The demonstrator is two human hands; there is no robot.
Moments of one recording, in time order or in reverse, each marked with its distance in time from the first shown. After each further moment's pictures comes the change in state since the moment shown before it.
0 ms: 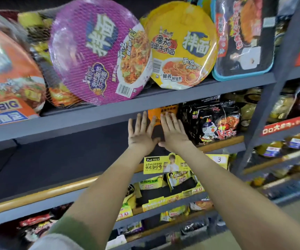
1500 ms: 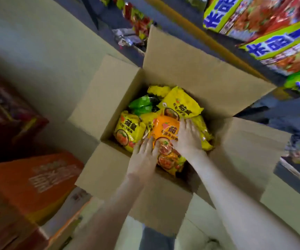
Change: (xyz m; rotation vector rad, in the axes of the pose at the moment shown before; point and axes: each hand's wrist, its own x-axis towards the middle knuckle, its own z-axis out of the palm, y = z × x) left_hand -0.713 -0.337 0.636 -0.344 -0.581 -0.666; right_hand -0.366 -0.672 0.649 -0.104 -0.785 -0.637
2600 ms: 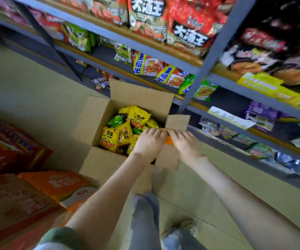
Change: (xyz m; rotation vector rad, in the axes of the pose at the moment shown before) left_hand -0.102 0.148 -0.236 0.053 0.383 0.507; right_hand -0.291 0.114 -0.167 -0.034 0.651 -0.365
